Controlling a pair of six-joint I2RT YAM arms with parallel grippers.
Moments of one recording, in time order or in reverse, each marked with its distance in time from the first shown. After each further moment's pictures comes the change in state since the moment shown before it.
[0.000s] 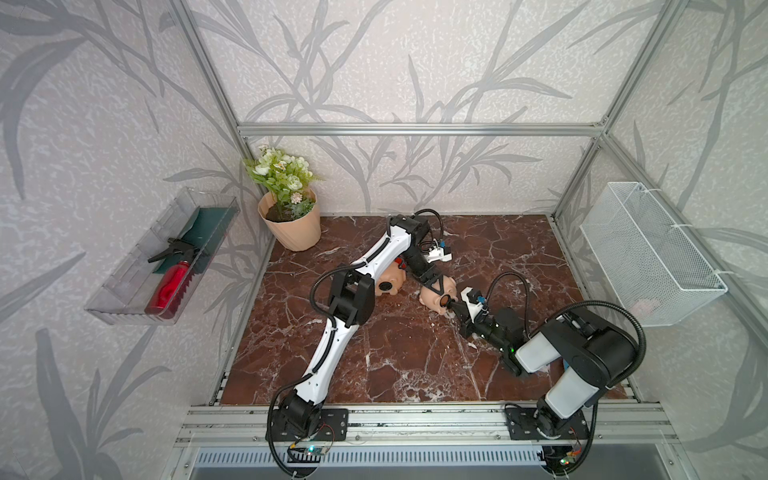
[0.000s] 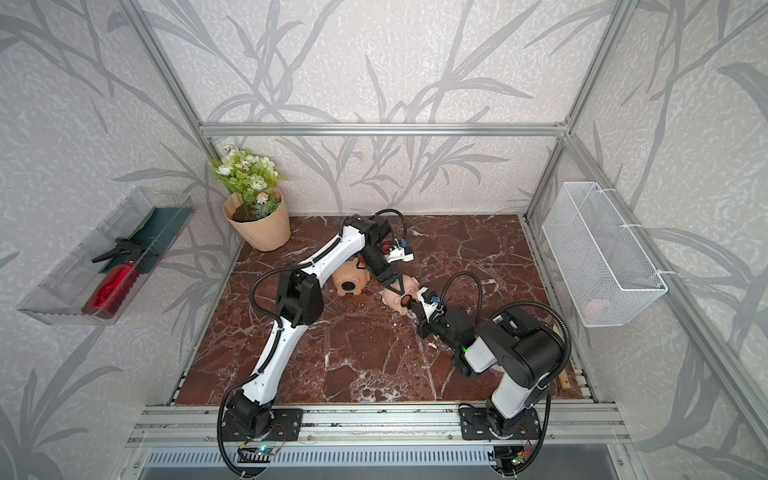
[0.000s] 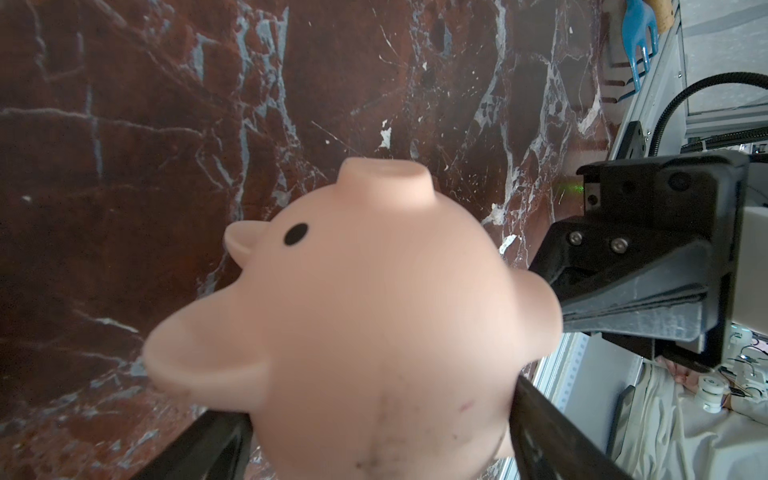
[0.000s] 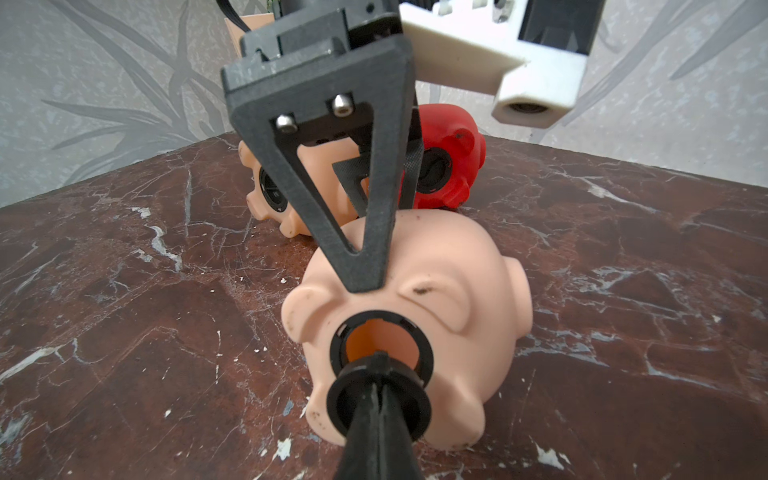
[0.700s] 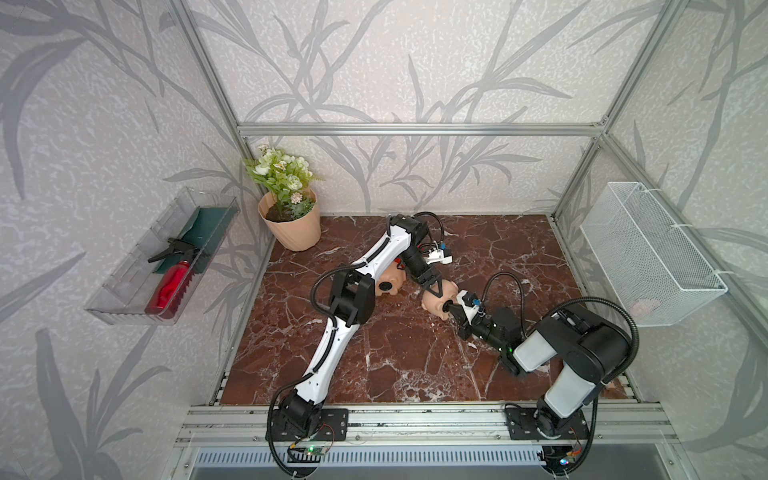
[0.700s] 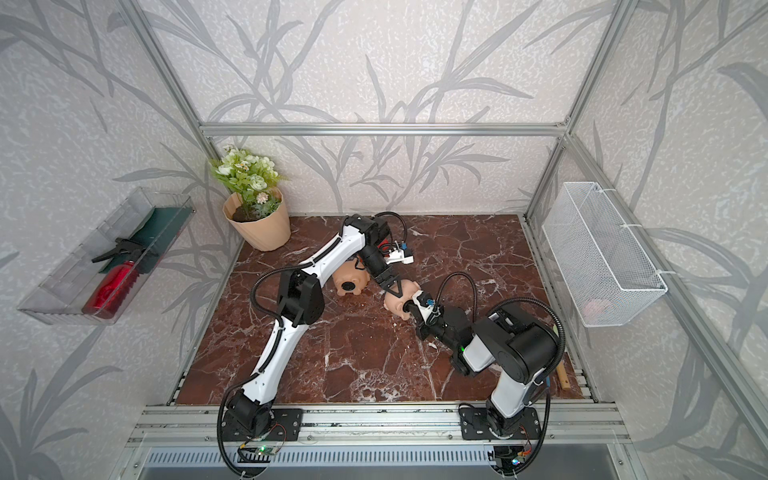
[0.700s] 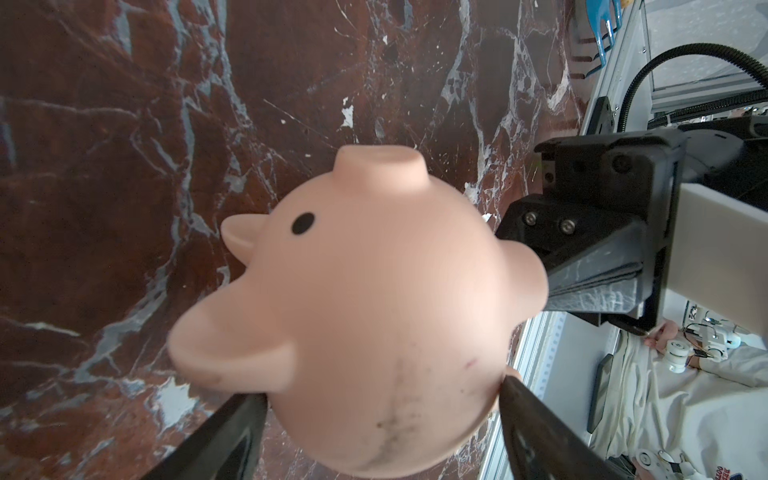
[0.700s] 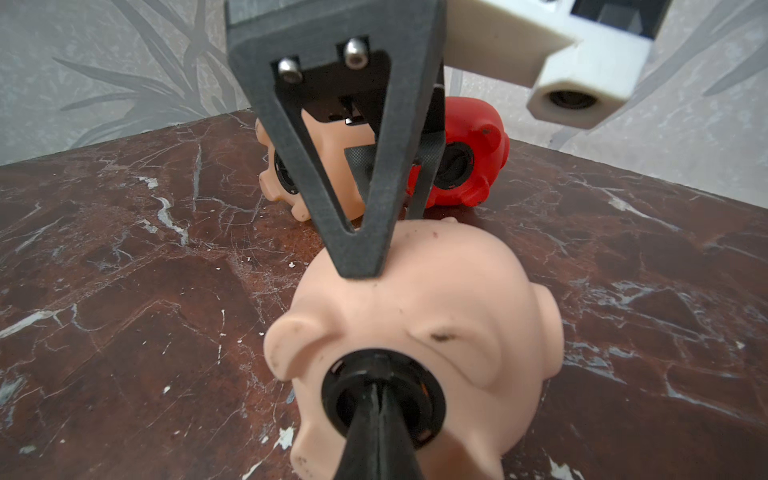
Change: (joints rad) left arm 0.003 0.017 0.029 -0.086 0.044 0.071; right arm 0.018 0.037 0.011 0.009 -0.025 -0.076
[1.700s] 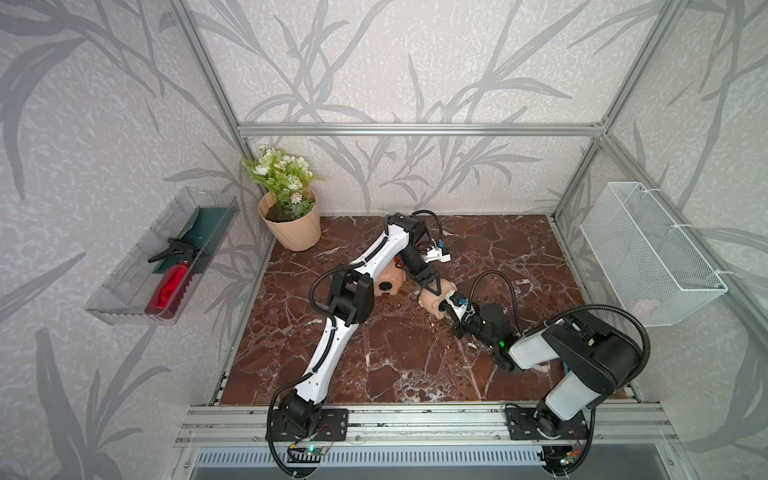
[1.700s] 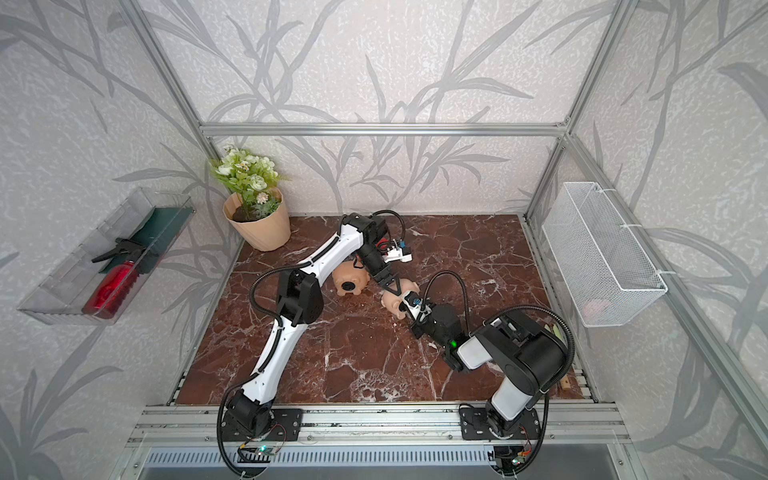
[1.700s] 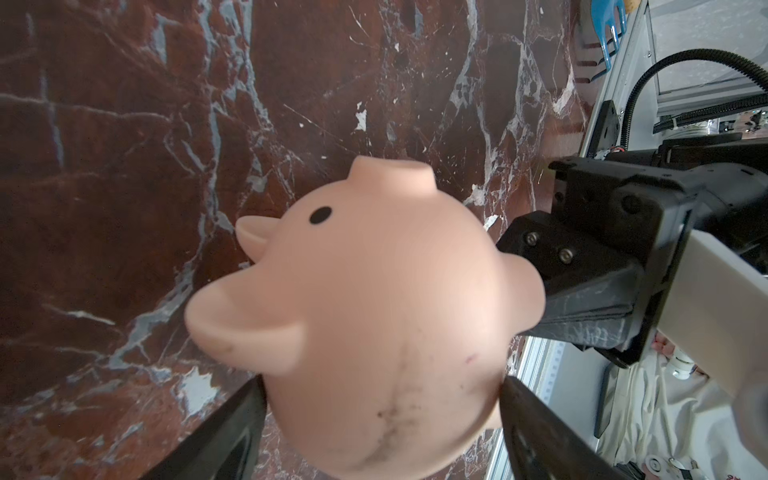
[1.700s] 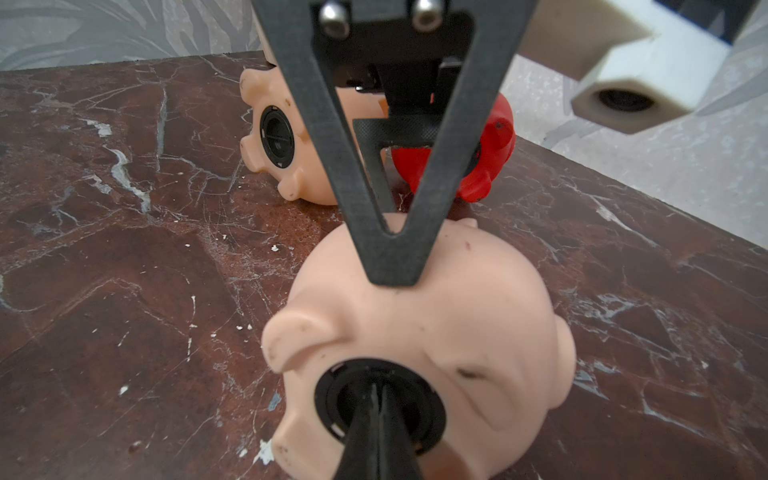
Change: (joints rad) left arm 0.013 0.000 0.008 0.002 -0.005 0.008; right arm 0.089 -0.071 0.082 -0.239 0.146 -0.118
